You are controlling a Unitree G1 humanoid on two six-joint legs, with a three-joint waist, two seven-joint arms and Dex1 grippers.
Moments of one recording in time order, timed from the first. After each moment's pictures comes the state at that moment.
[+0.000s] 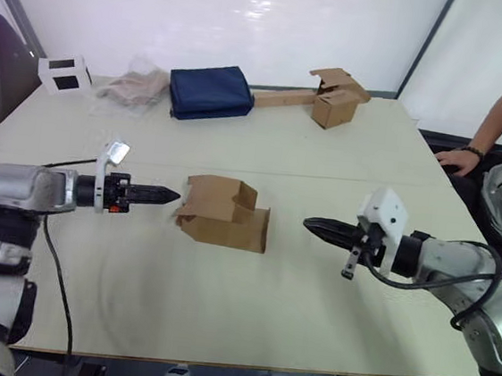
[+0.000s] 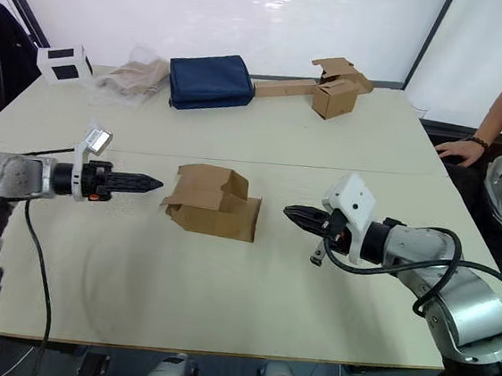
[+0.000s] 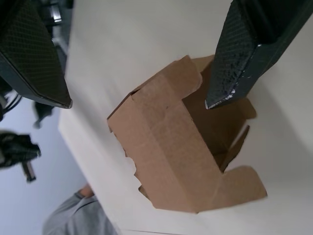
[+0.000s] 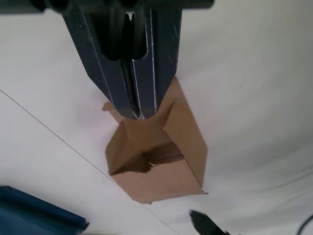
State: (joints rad) left arm -0.88 0.80 -0.05 0.66 -0.60 1.10 -1.34; right arm -0.29 -0.80 -0.08 -0.58 0.57 0.69 0.76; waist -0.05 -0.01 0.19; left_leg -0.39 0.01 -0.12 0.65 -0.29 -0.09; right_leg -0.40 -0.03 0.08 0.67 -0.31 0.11
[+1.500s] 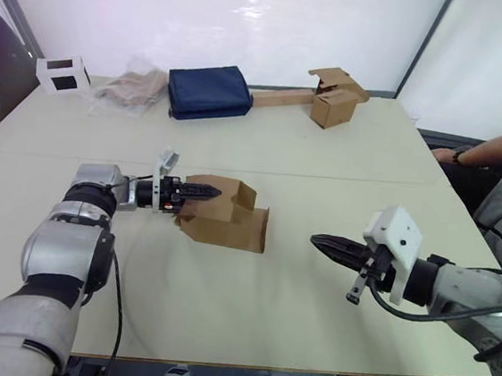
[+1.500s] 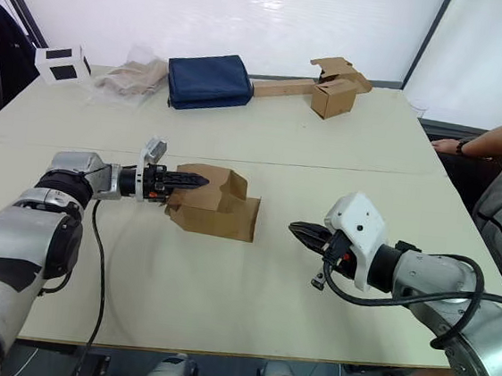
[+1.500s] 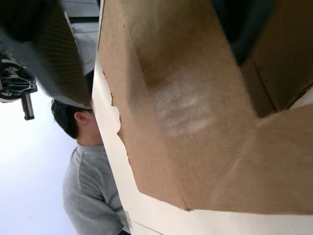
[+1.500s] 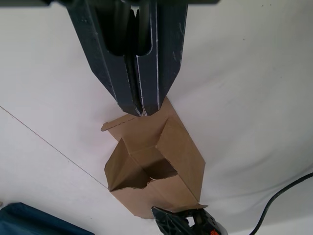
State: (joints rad) left arm -1.17 0.50 0.03 1.25 -0.29 0.92 -1.40; right arm -0.15 -0.84 -0.21 -0.80 0.70 0.87 0.61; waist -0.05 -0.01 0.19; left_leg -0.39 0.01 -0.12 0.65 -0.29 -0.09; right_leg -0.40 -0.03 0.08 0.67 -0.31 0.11
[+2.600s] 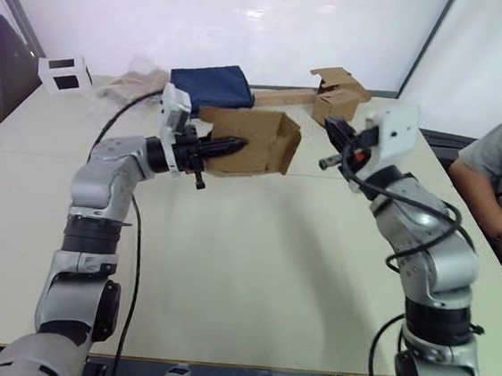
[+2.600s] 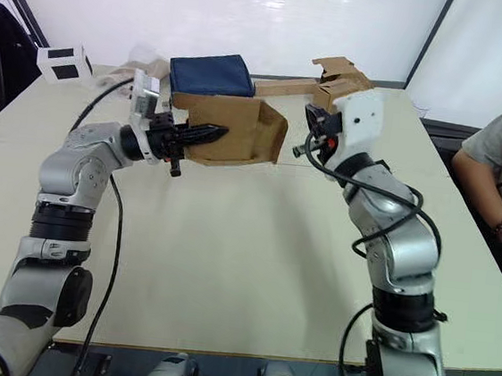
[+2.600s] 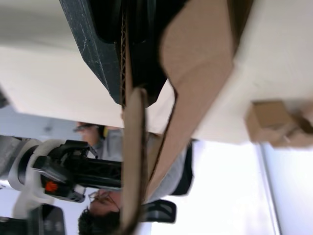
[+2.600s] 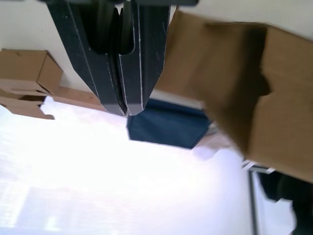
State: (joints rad) left arm -0.86 0.39 0.16 0.22 -0.38 0.34 -1.17; right arm -0.69 -0.38 -0.05 -0.28 0.35 0.59 0.20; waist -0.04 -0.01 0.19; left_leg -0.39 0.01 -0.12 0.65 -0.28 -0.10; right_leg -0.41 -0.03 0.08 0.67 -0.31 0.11
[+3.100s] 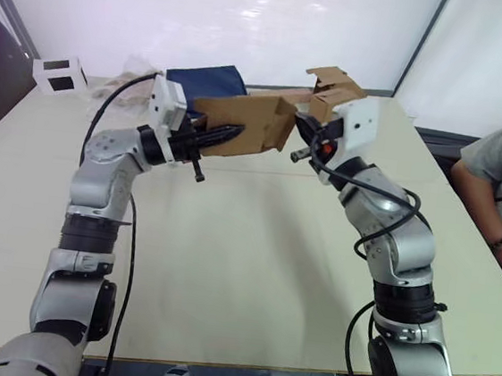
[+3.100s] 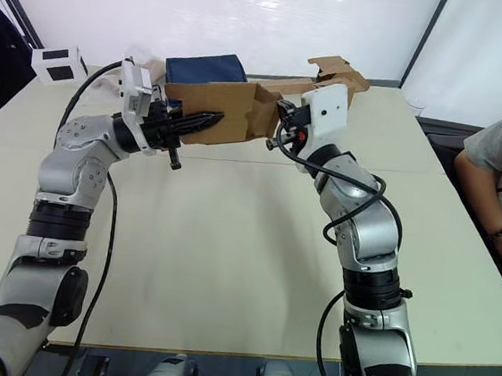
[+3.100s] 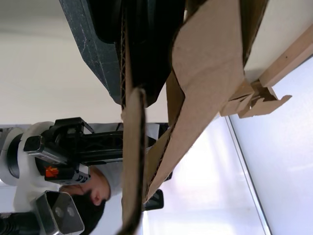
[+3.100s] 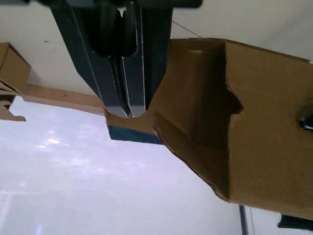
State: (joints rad) left arm -0.86 0.41 0.13 0.24 -0.38 0.21 -1.11; right arm -0.76 -0.28 0.01 -0.19 0.31 0.55 0.25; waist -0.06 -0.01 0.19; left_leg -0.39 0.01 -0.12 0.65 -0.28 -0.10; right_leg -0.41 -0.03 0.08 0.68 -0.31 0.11
